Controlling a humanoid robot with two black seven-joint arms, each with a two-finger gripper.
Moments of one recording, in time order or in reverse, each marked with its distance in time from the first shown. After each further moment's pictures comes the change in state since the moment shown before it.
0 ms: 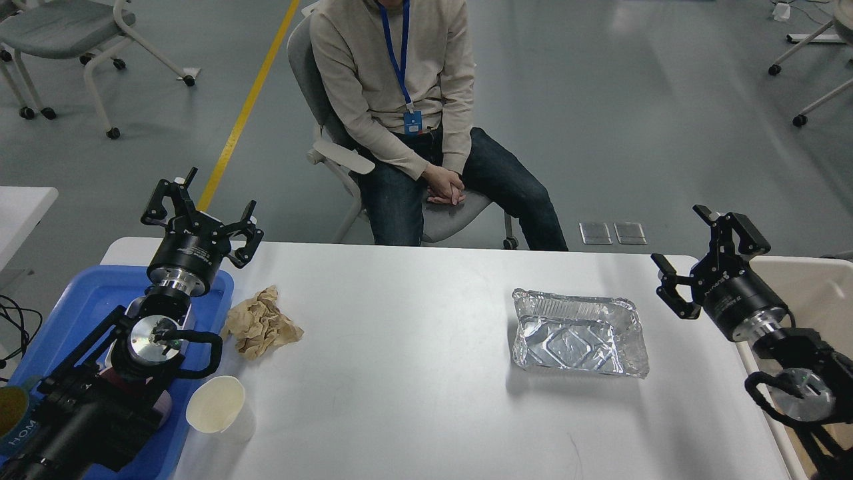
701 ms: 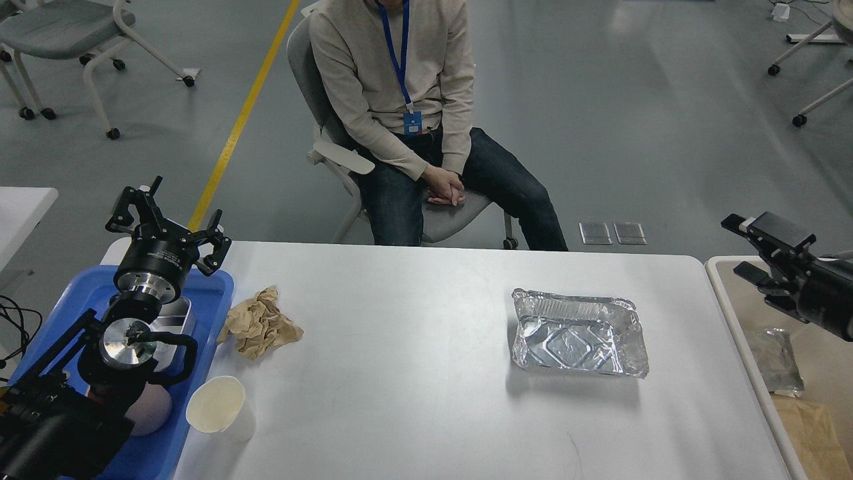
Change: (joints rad) left arm 0.048 0.059 -0.018 -0.081 -0.004 0.101 0.003; right arm -0.037 -0.463 -0.128 0.185 -0.392 0.076 -0.024
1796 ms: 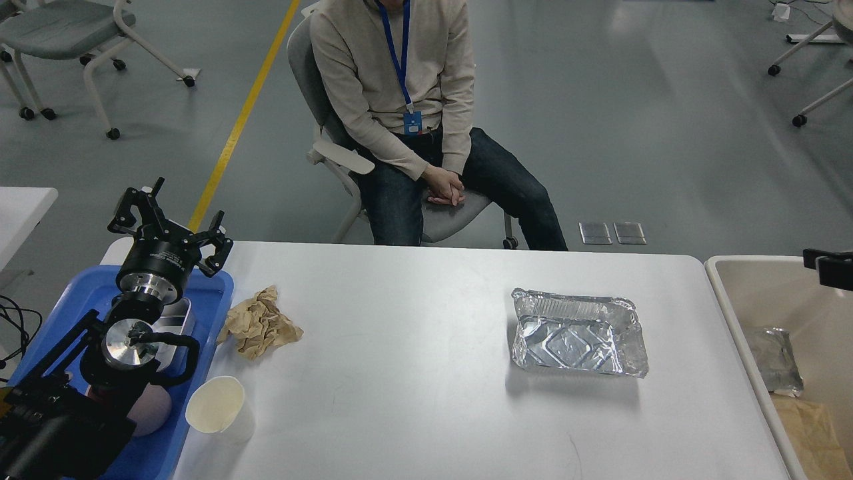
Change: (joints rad) left arm 0.001 -0.005 0.001 0.000 0.003 0.001 0.002; right arm -0.060 -0.443 -0.045 0.284 -0.602 0.052 0.009
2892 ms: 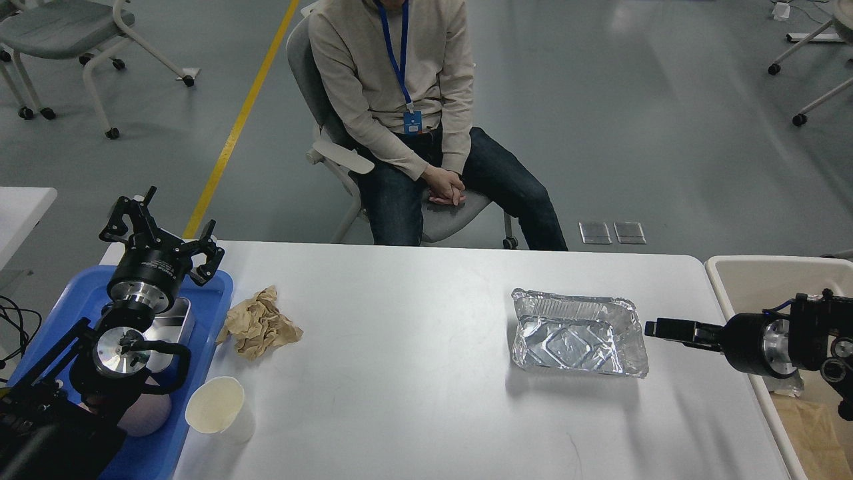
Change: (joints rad) left arm 0.031 0.023 -0.001 -0.001 0.001 0.001 0.000; right arm 0.275 0.714 -0.169 -0.528 -0.116 0.209 -0.005
